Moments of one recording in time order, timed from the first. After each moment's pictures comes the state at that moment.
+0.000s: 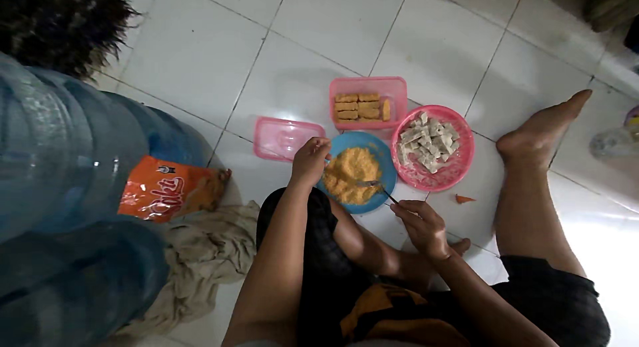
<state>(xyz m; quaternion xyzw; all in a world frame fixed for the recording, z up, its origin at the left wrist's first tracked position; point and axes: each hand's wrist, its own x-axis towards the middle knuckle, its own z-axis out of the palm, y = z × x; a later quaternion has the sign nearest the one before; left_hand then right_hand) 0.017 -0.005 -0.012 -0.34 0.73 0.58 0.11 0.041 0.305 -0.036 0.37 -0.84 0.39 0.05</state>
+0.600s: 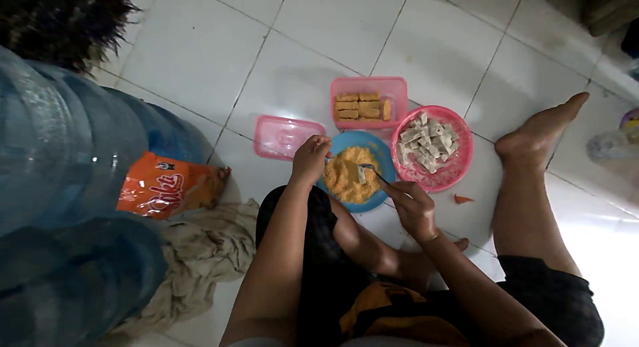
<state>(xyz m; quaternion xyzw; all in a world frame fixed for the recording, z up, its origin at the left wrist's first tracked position) 0.018 -0.006 -0.013 -0.34 0.73 0.58 0.11 0.015 0.271 -0.038 0.37 -0.84 0.39 0.09</state>
